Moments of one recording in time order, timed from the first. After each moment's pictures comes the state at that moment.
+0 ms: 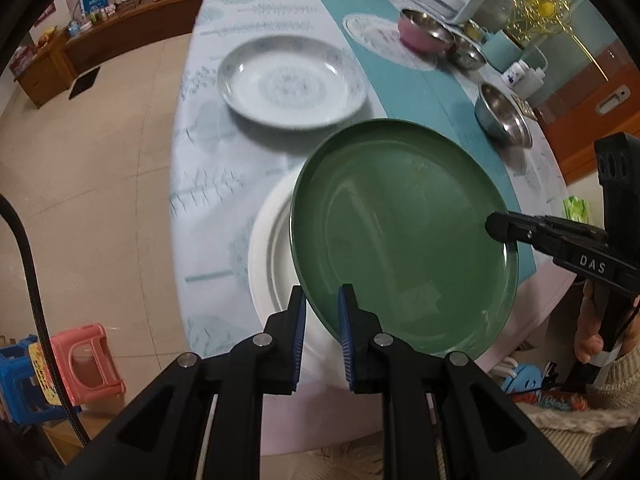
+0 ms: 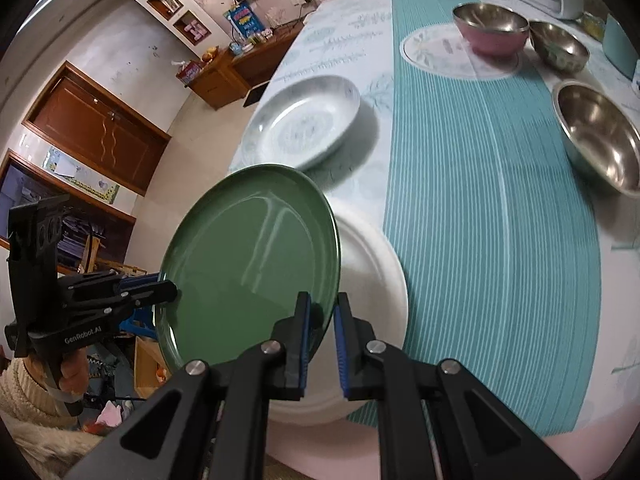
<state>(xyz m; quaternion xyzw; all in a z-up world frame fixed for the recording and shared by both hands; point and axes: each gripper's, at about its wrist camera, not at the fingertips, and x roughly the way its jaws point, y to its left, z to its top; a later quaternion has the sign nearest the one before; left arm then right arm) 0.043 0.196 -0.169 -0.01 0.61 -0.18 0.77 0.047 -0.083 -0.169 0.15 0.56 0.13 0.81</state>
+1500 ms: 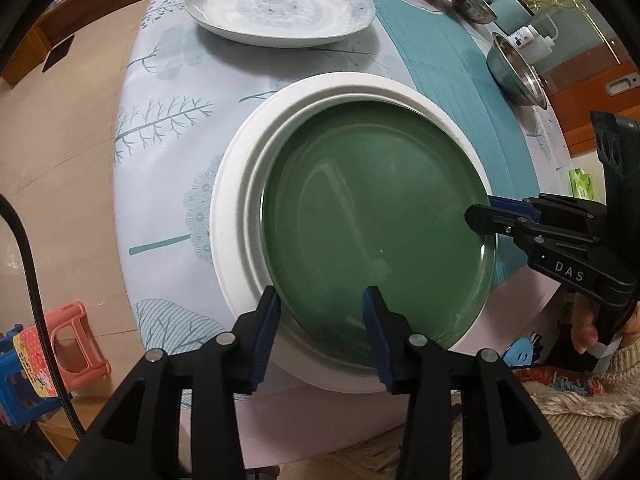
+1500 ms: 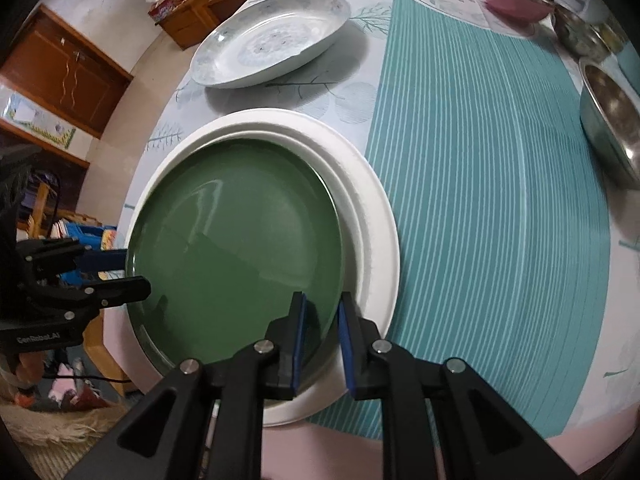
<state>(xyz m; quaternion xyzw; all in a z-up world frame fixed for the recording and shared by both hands) 0.054 0.188 -0.237 -0.02 0.67 -0.20 0.71 0.063 -0.053 -0.231 0.04 0.64 0.09 0.77</state>
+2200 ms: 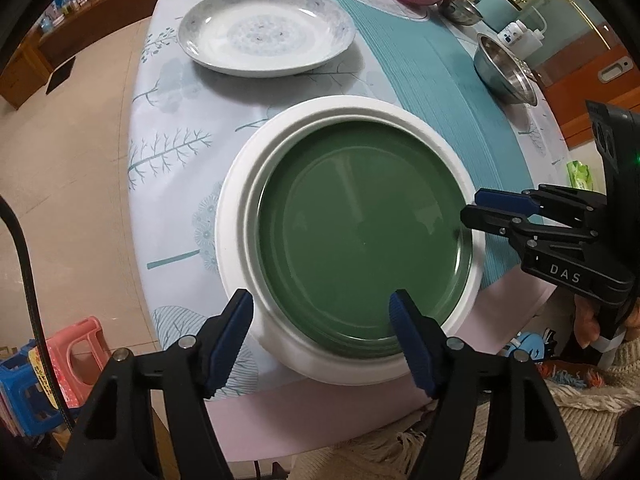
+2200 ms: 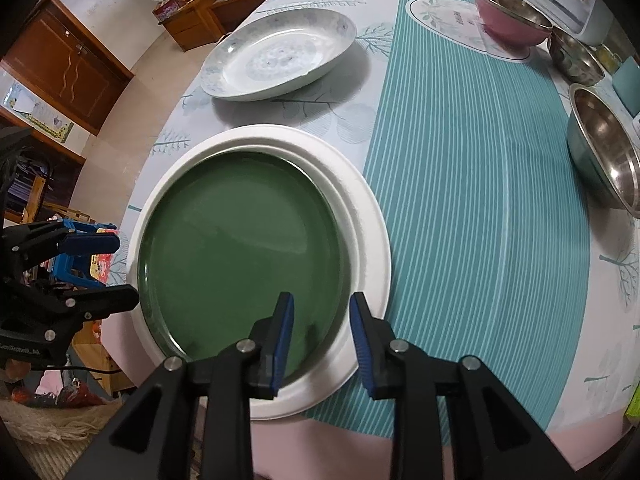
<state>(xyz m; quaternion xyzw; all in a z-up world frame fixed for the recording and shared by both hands) 0.051 0.174 -0.210 0.01 0.65 -0.21 0.73 0.062 -0.051 -0.215 0.02 0.62 0.08 0.78</state>
